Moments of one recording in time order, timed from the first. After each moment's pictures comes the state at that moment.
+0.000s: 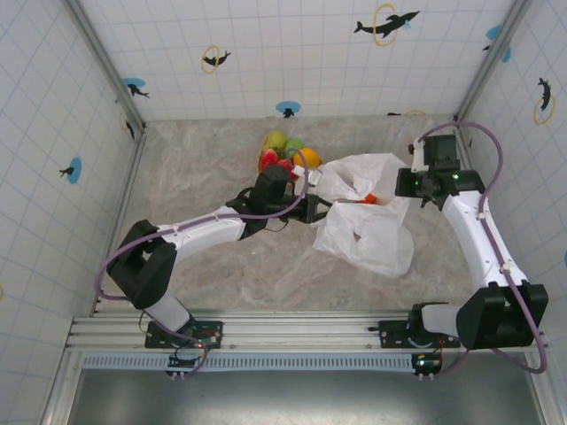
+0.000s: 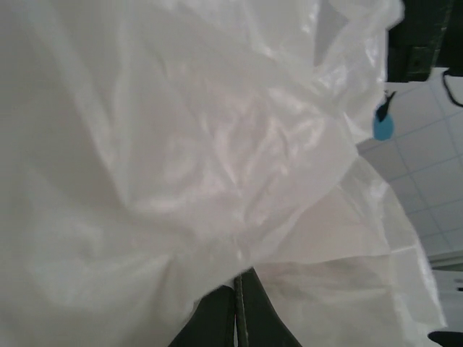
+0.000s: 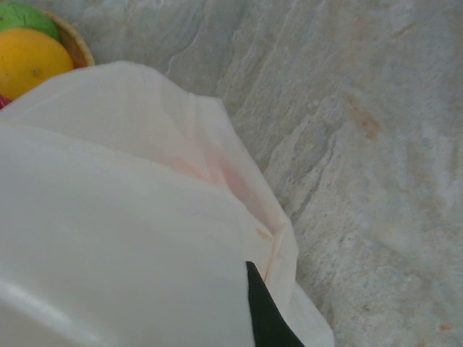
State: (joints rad) left arm -0.80 1.62 1.01 0.15 0.63 -0.61; right arm 0.10 1.27 1.15 -0.81 -0.11 0.12
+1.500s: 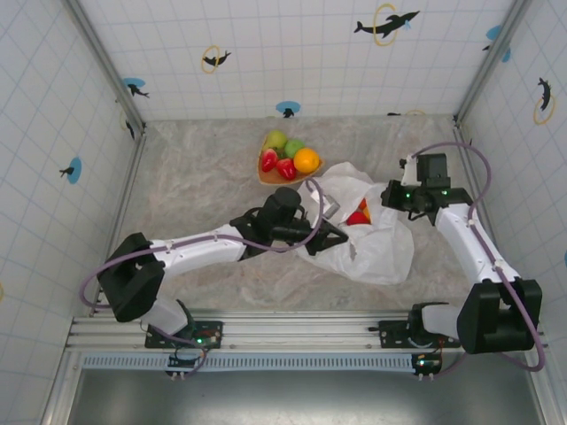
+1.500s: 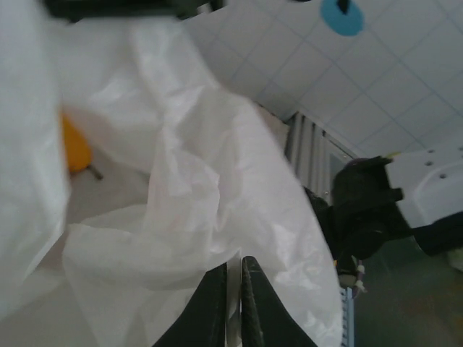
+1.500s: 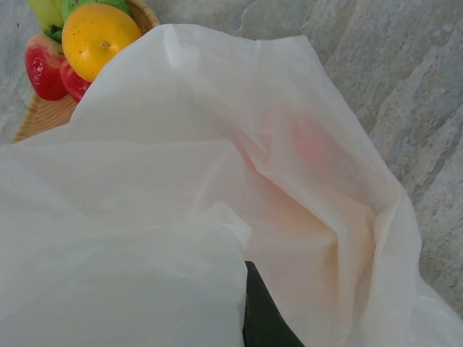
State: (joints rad) left arm -0.99 1.54 0.96 0.16 0.62 -0.31; right arm 0.10 1.25 0.93 -0.58 -0.34 0.32
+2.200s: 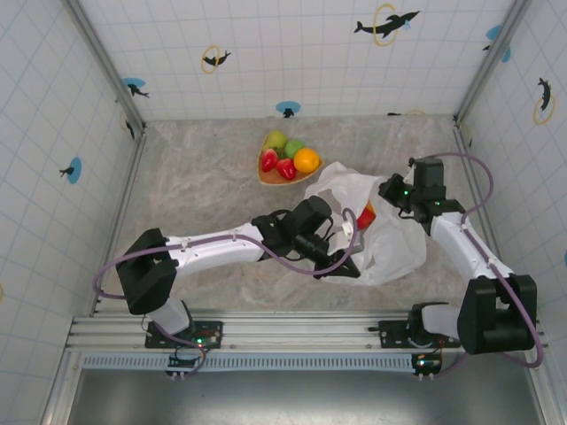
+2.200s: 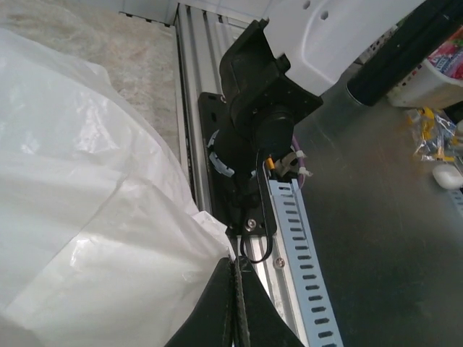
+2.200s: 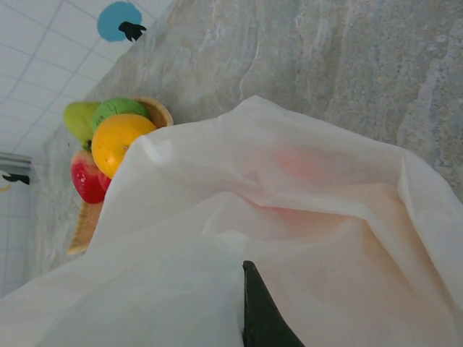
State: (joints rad) left arm -1.10 1.63 1.13 -0.21 0.80 0.11; right arm 0.12 1.25 0.80 -0.24 -0.30 0.68
